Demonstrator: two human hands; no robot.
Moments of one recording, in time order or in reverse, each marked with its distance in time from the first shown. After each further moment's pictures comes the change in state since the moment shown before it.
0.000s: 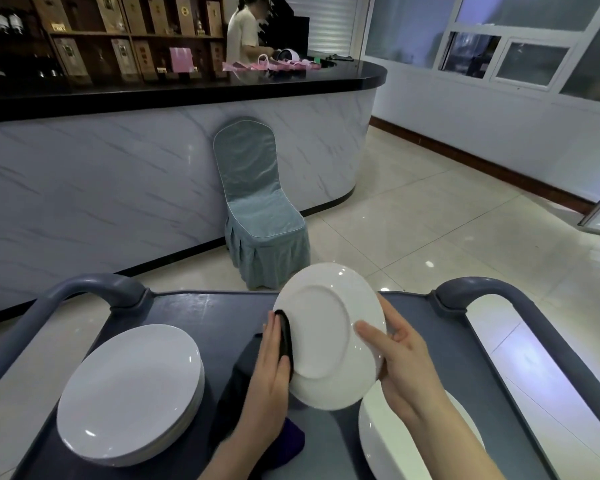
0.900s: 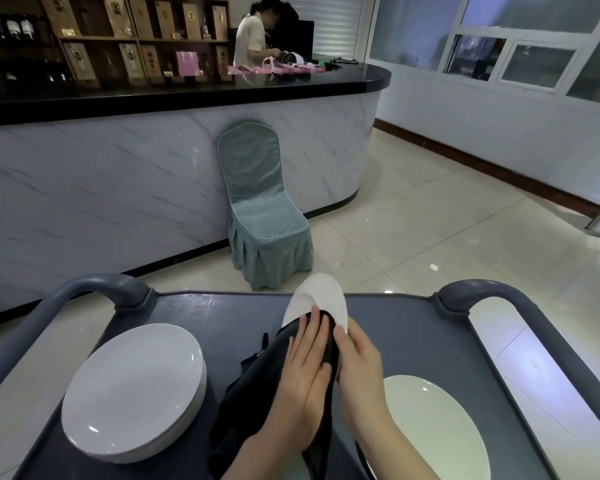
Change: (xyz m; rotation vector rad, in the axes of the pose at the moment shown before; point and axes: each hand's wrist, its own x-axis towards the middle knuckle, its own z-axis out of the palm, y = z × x) left_hand -0.003 0.040 0.025 0.313 -0.155 0.215; right_hand -0.004 0.042 0.043 -0.215 0.207 -0.035
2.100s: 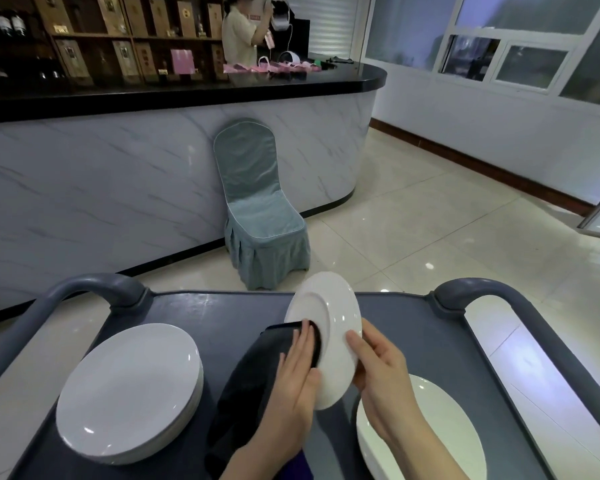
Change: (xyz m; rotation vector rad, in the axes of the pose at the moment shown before) left_hand -0.011 -0.027 0.011 -0.239 -0.033 -0.190; right_hand 0.000 -0.006 -0.035 0.131 -0.152 0.023
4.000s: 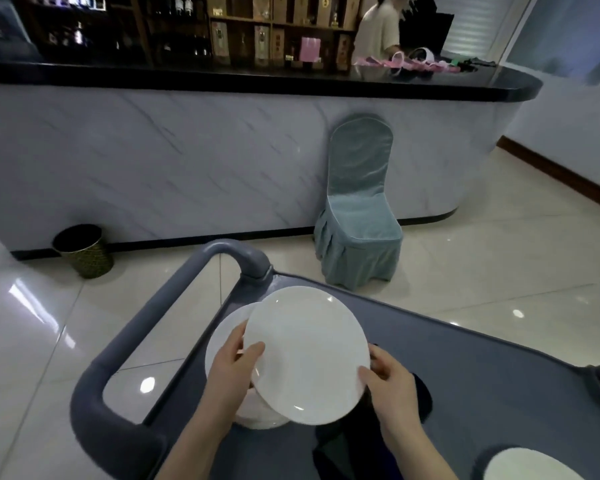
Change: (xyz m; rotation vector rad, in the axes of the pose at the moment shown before) left_hand -0.074 -0.060 -0.234 -0.399 0.626 -0.526; right_hand 0.039 0.106 0.139 -0.611 0.010 0.220
